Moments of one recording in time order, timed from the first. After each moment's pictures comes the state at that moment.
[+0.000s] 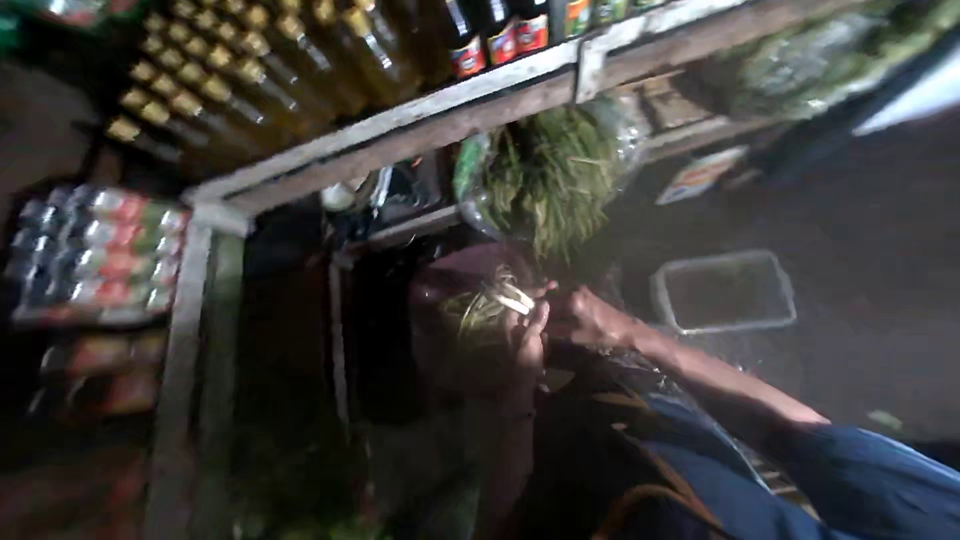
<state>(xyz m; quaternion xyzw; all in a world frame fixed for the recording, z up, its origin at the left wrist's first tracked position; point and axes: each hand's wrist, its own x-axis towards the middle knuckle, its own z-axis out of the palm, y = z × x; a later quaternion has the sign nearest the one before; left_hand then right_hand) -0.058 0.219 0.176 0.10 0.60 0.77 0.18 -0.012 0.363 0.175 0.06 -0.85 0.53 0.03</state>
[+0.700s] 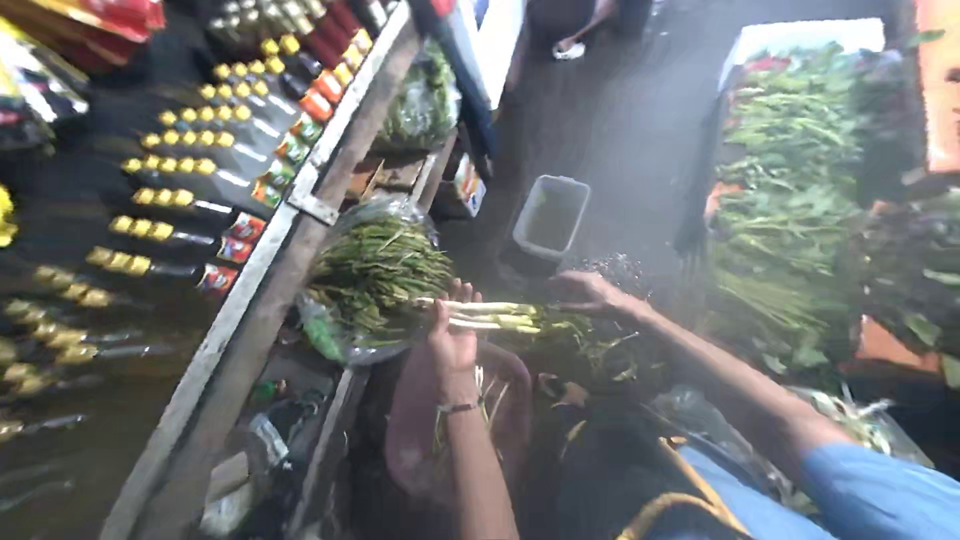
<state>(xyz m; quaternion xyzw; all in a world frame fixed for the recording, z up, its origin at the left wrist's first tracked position) -0.053 0.227 0.196 0.11 0.35 0.73 0.58 0.214 0.263 0.135 -0.45 -0.74 0.45 0.21</state>
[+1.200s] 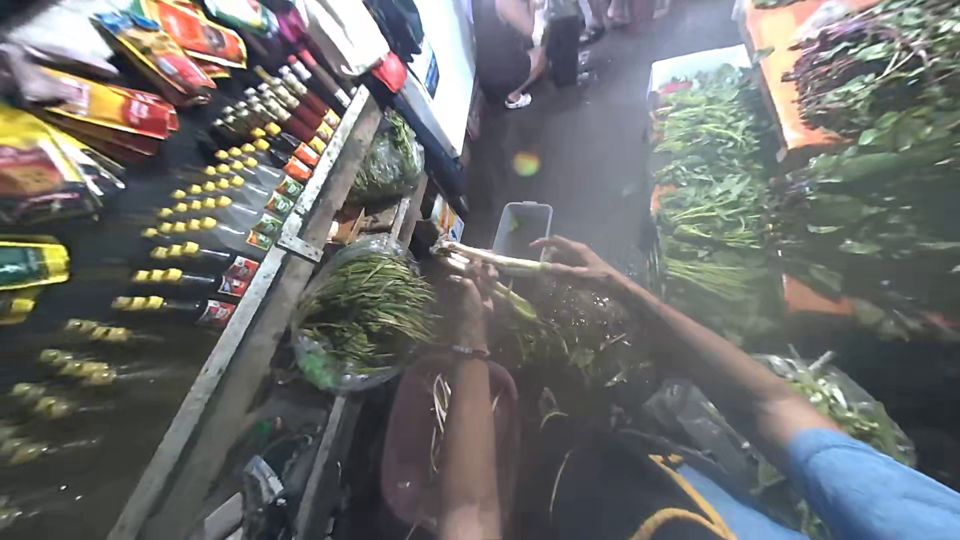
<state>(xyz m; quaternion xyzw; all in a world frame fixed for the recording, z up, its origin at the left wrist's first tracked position) 0.063 0.213 0.216 0.39 0.40 0.61 0.57 0.295 0.188 0.190 -0.37 -0.64 0.50 0.45</state>
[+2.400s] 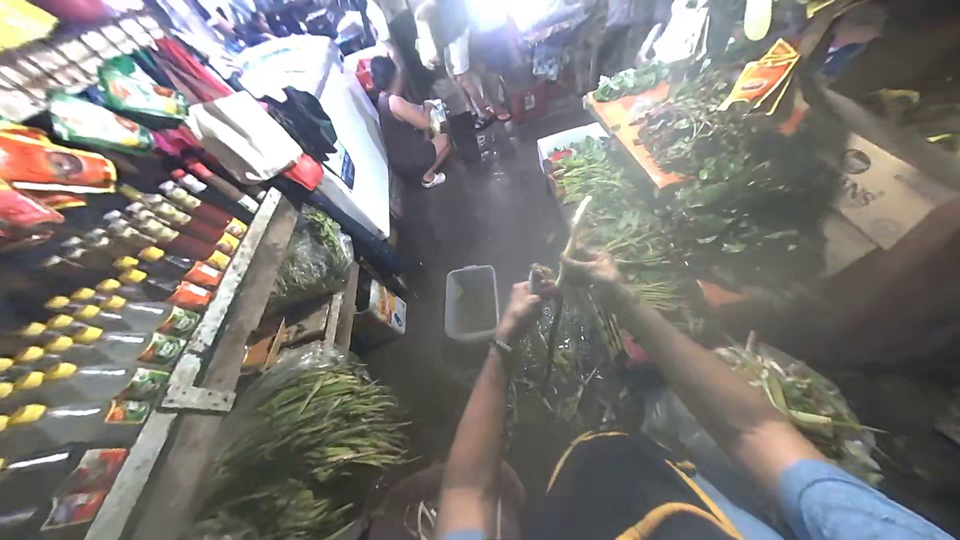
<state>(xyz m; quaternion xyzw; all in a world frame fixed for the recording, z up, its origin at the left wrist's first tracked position) 0.186 0.297 0.200 0.64 0.33 0.18 0.67 0.346 0.213 0.205 -0.57 -0.18 0.42 0.69</state>
